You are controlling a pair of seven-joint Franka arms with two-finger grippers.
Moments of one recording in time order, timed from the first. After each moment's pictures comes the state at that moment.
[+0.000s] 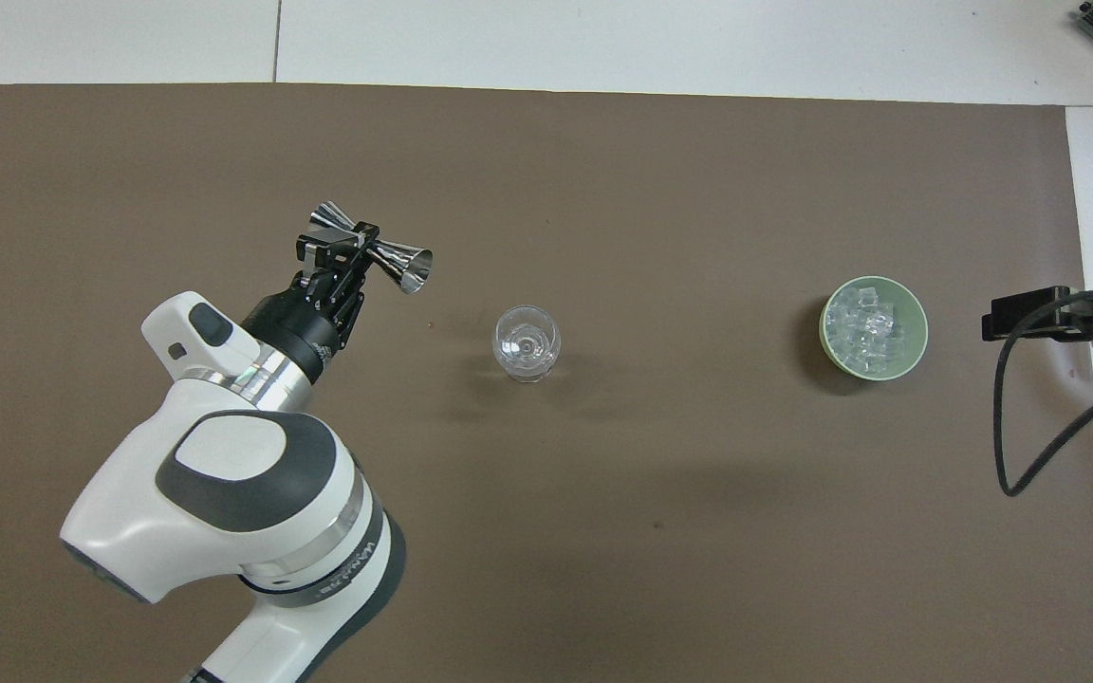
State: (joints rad) left arm -0.16 -0.04 -0.33 -2.11 -2.05 3.17 0.27; right arm 0.07 -0.09 -0.09 -1.68 0.00 1.63 0.05
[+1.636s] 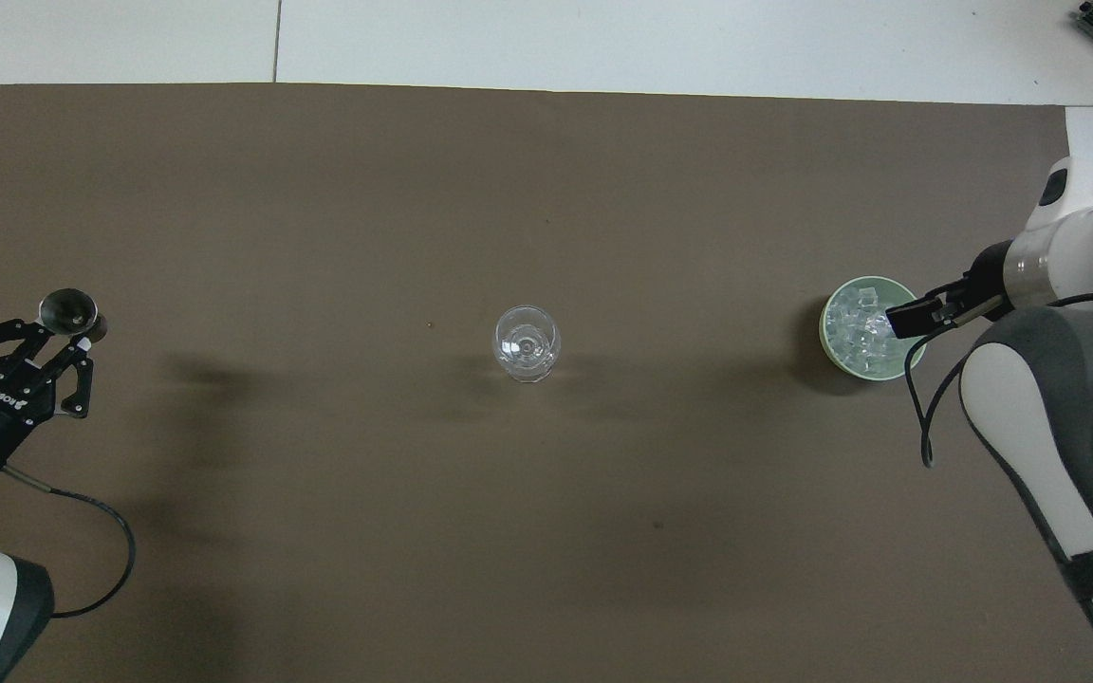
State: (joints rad) left arm 0.15 -0.17 0.11 -2.51 -1.89 2.47 -0.43; right arm 0.06 0.06 -0.08 -1.97 0.00 2.15 -0.53
